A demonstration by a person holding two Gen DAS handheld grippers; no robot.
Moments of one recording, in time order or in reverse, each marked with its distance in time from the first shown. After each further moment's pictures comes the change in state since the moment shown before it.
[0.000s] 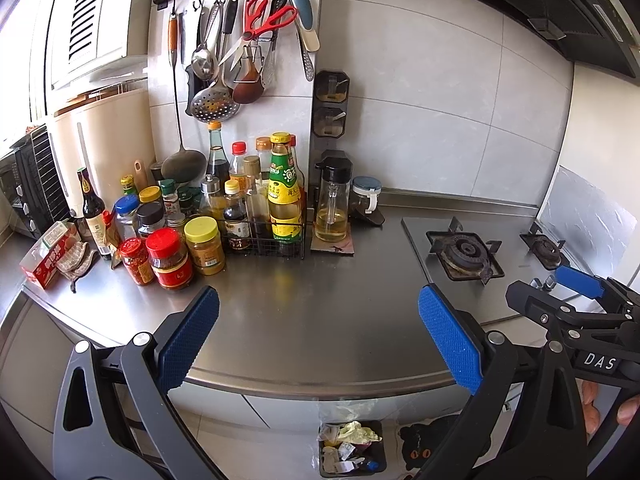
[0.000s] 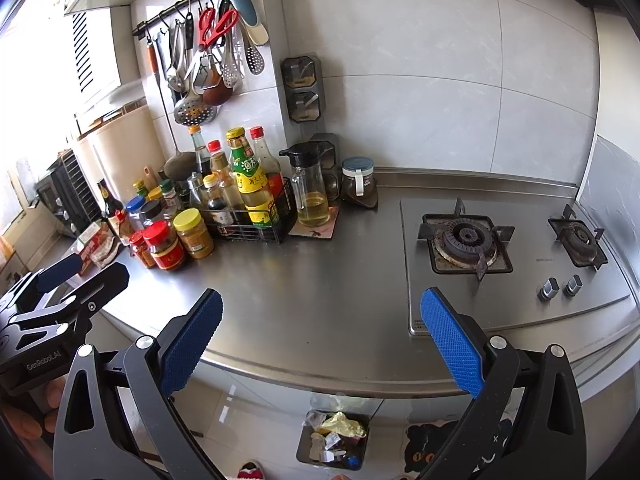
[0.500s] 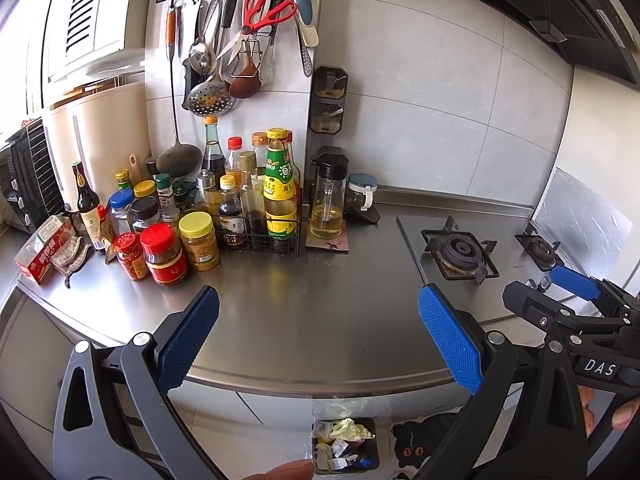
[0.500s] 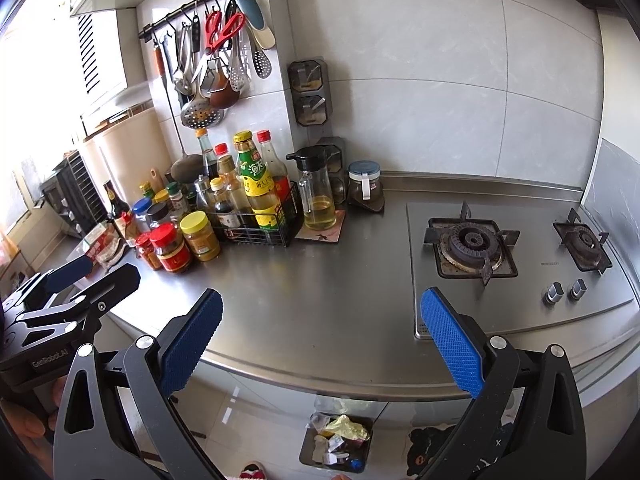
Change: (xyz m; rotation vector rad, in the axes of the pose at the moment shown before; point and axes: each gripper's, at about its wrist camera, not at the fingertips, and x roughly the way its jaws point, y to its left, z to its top) left arm 0.003 0.003 0.002 -0.023 0.021 -0.020; right arm -0.002 0.002 0.002 -0.007 -0.011 0.020
